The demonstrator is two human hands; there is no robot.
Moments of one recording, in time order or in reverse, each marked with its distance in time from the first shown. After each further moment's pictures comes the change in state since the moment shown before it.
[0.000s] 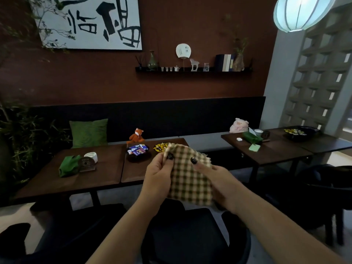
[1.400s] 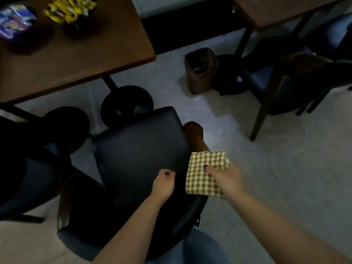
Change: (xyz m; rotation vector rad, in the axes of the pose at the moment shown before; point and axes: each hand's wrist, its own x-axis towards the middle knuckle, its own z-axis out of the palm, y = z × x) left_hand 0.033 -0.493 0.182 0.659 -0.244 -1.086; right_hand 0.168 0.311 -0.304 -0.220 0.627 0.581
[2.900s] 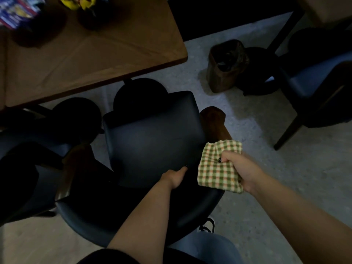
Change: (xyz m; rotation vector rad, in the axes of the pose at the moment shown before) left_hand 0.143 0.018 -0.064 0.254 -0.239 -0.255; right_hand 0.099 -0.091 0.074 0.188 -0.326 0.248
